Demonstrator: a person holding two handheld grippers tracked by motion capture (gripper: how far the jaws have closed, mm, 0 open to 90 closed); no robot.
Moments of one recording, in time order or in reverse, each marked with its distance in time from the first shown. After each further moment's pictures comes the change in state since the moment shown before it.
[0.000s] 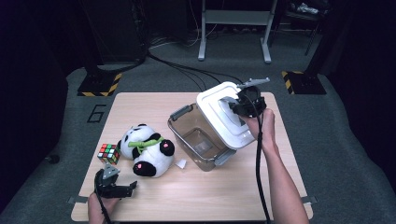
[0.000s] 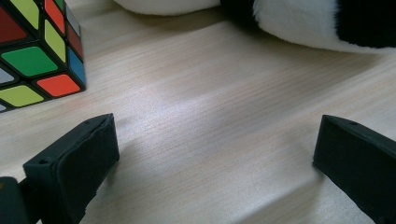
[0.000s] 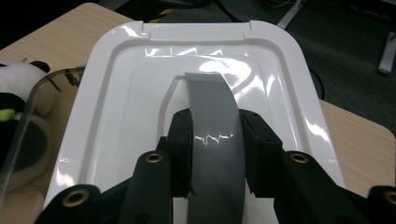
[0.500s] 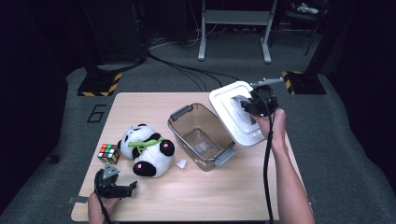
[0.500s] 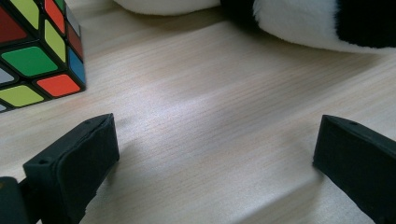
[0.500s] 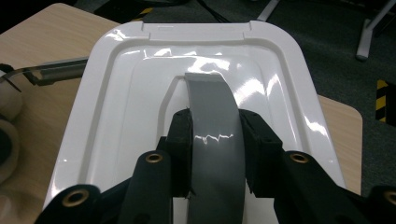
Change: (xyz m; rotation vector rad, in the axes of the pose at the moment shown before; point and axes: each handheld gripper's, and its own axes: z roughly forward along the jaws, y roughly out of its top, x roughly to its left) left arm -0.001 0.000 0.001 -0.007 0.002 -0.011; right arm -0.032 -0.011 -0.007 0.006 -0.058 0.052
